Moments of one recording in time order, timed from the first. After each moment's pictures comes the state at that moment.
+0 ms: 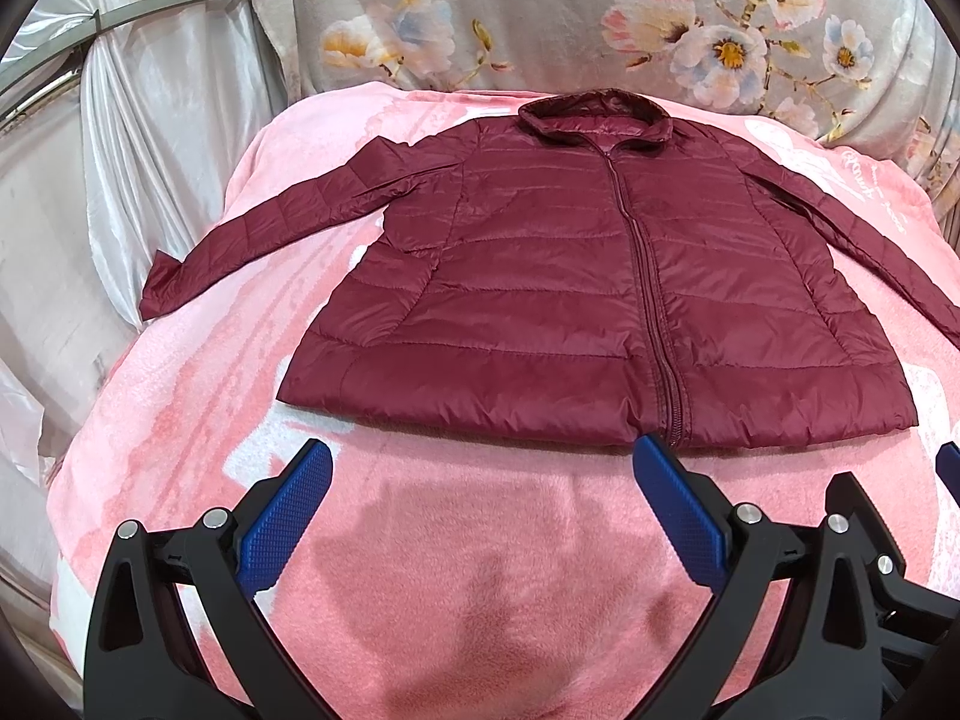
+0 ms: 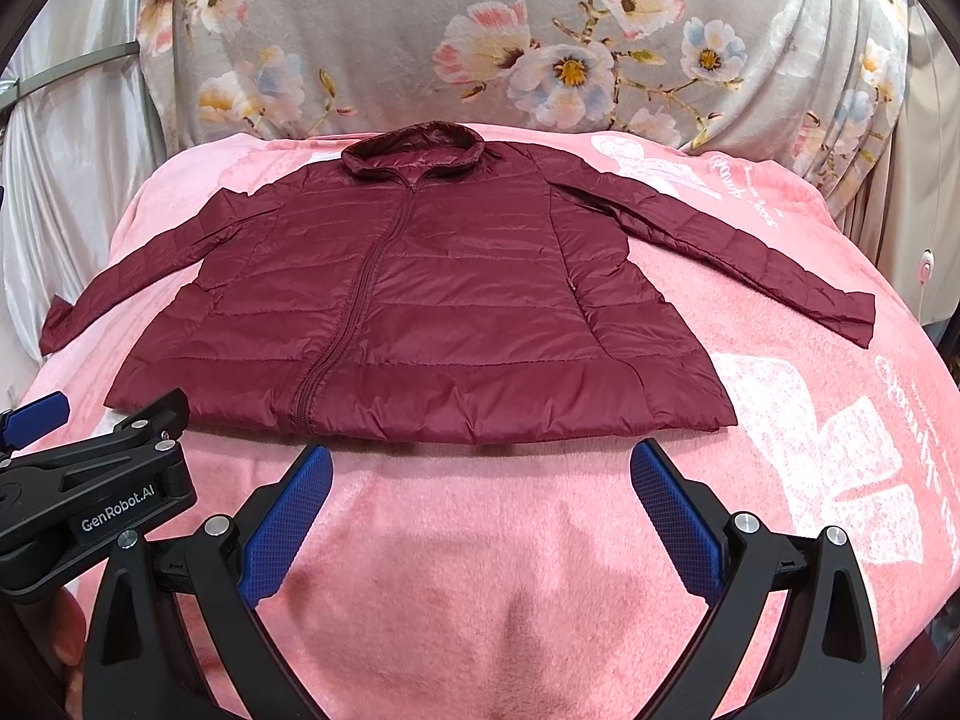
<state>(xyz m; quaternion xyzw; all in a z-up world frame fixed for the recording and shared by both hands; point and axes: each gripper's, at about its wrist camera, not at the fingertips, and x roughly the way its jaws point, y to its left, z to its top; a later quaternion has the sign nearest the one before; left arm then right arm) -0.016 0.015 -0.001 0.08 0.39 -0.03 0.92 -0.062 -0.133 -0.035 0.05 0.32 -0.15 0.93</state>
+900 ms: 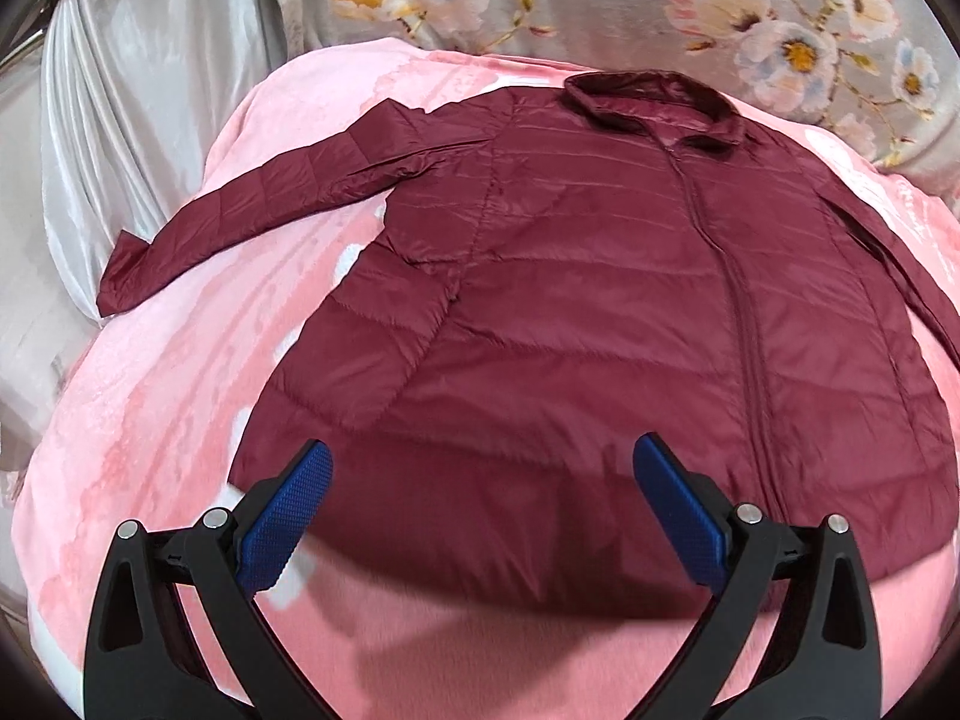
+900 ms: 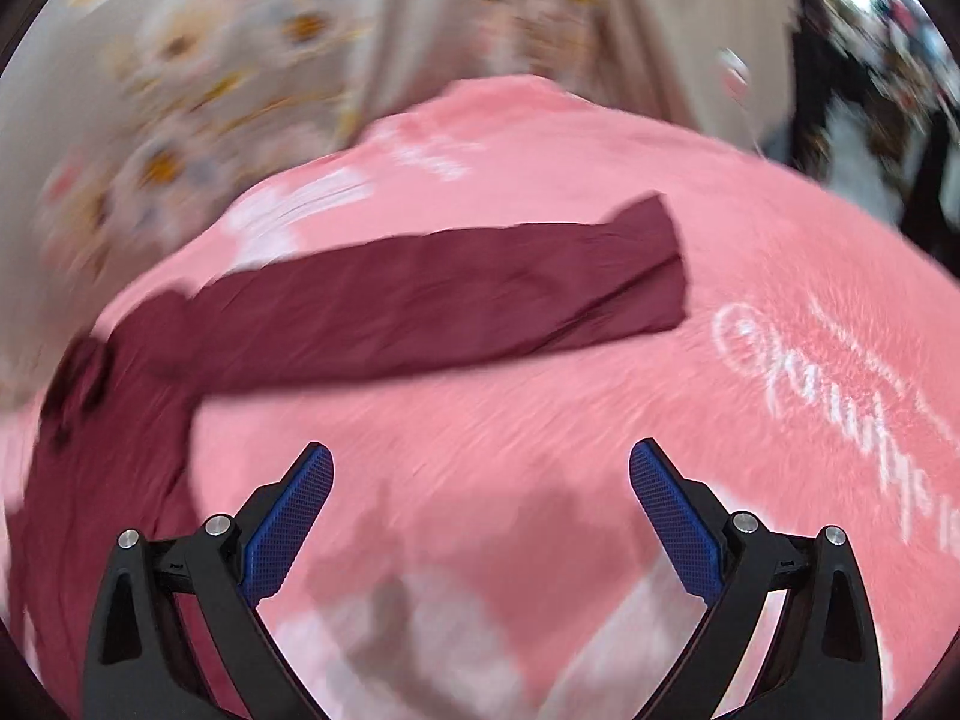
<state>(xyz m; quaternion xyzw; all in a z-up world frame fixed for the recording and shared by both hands) 0.098 0.027 -0.029 0.04 0.43 -0.01 0.90 -0.029 -0.488 -0.058 0.29 0.26 -0.38 0.84</state>
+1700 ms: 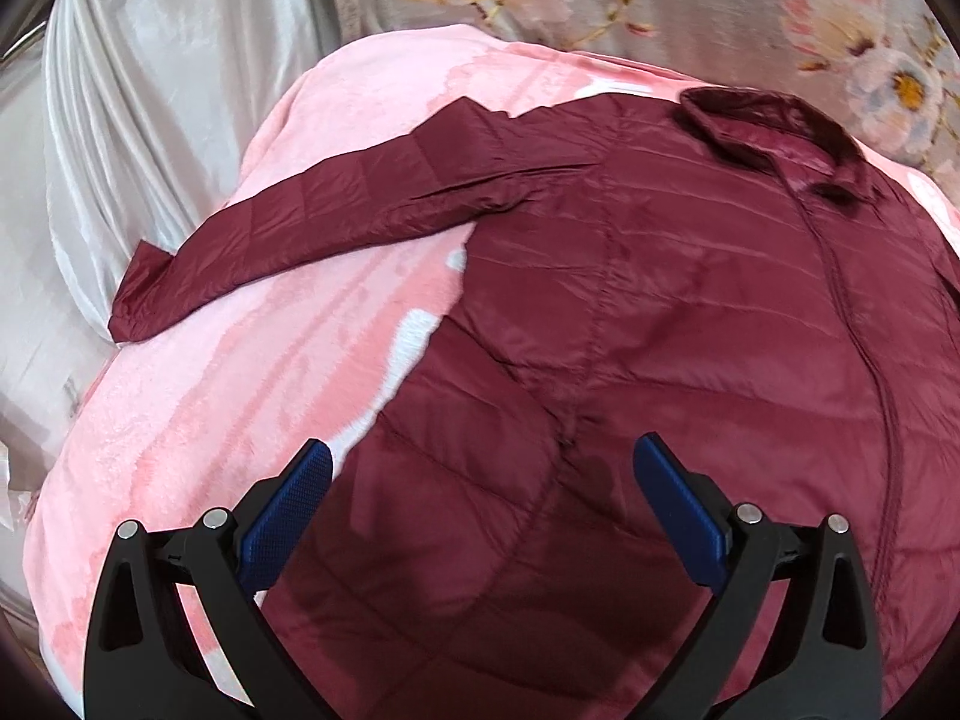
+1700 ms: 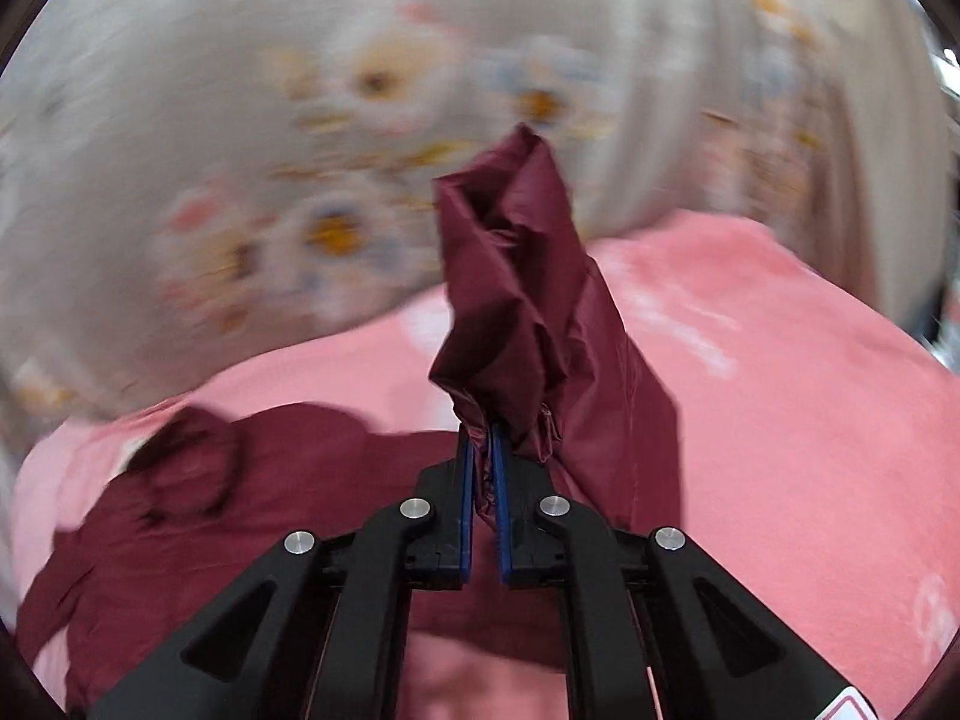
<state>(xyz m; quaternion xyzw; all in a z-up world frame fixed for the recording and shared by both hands) 0.188 0.058 -0.041 0.04 0.43 0.08 0.90 0.159 -0.419 0.043 0.16 0.18 -0.22 0.94</state>
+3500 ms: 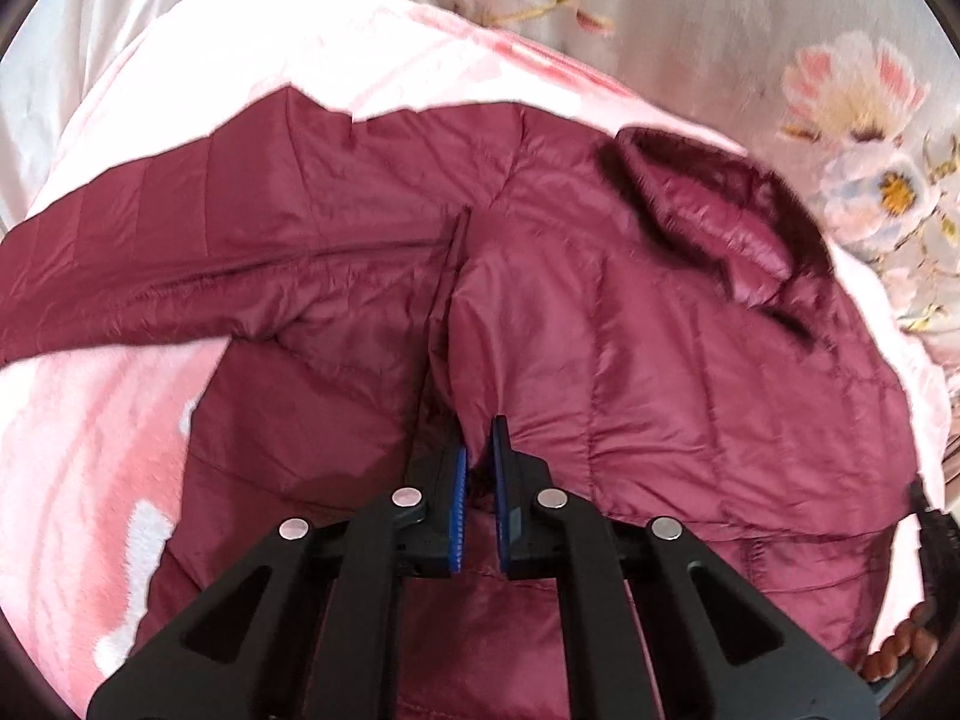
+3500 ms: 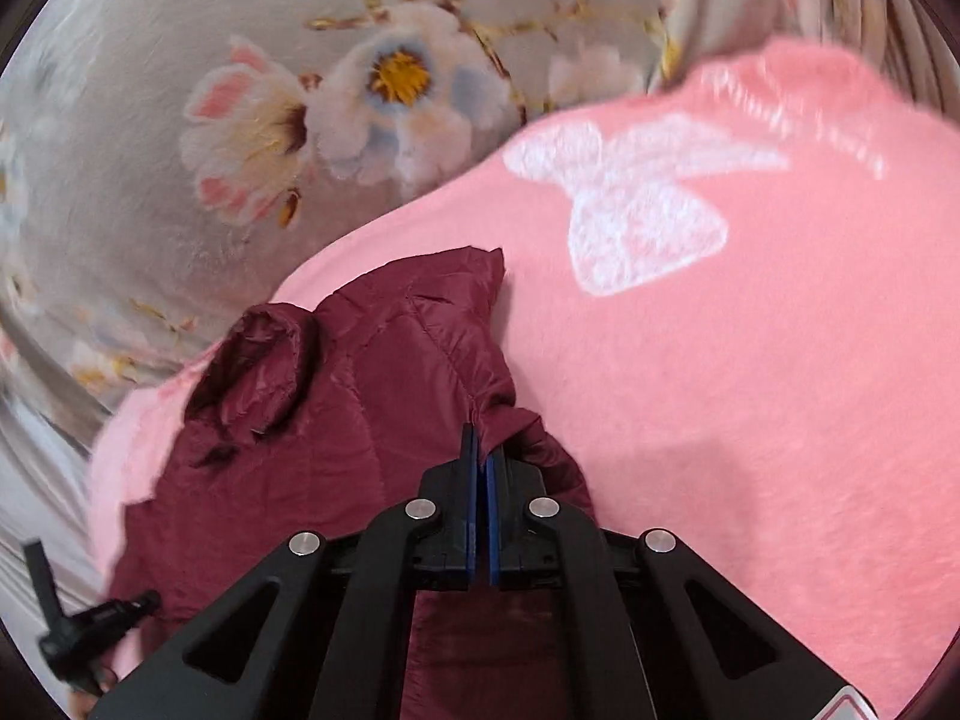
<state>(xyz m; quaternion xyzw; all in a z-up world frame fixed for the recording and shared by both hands) 0.329 0.024 -0.046 -0.09 0.48 -0.05 0.87 0.205 -0.393 -0.068 0.28 0.25 -0.14 0.92</state>
